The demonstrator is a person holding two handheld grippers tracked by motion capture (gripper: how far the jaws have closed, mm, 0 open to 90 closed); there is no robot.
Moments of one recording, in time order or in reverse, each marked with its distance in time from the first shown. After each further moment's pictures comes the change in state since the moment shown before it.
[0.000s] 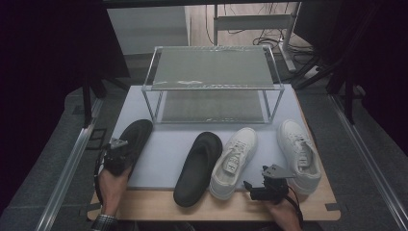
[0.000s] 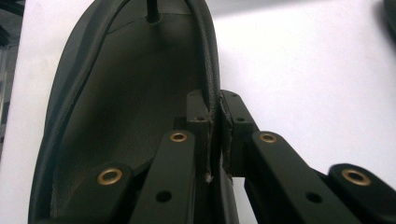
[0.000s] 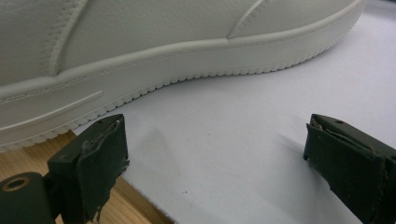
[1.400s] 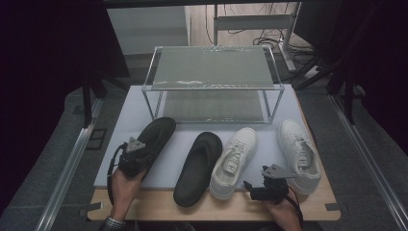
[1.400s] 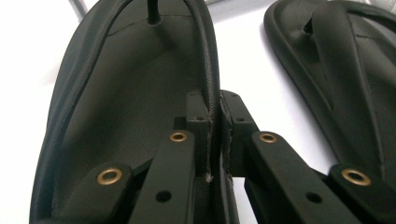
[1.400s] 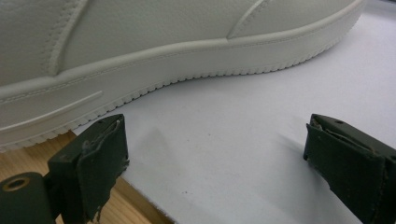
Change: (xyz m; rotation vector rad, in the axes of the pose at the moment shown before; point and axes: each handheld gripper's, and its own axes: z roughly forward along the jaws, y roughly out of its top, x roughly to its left) left arm -0.058 0.021 -0.007 -0.053 -0.139 0.148; right arm 0.000 0.000 0.000 0.000 0.001 -0.001
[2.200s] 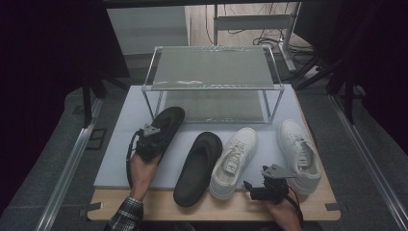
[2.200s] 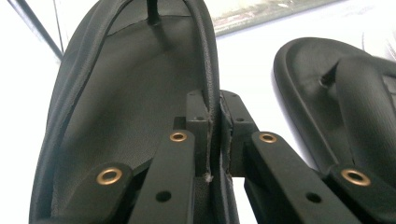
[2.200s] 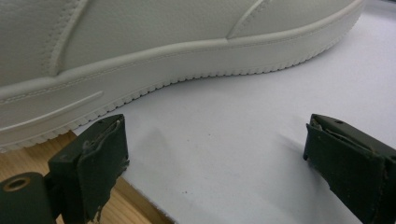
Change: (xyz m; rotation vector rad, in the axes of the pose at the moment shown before) left arm -0.005 0.038 0.051 -0.021 0.020 -0.042; right arm 0.000 0.000 0.000 -0.001 0.002 0.001
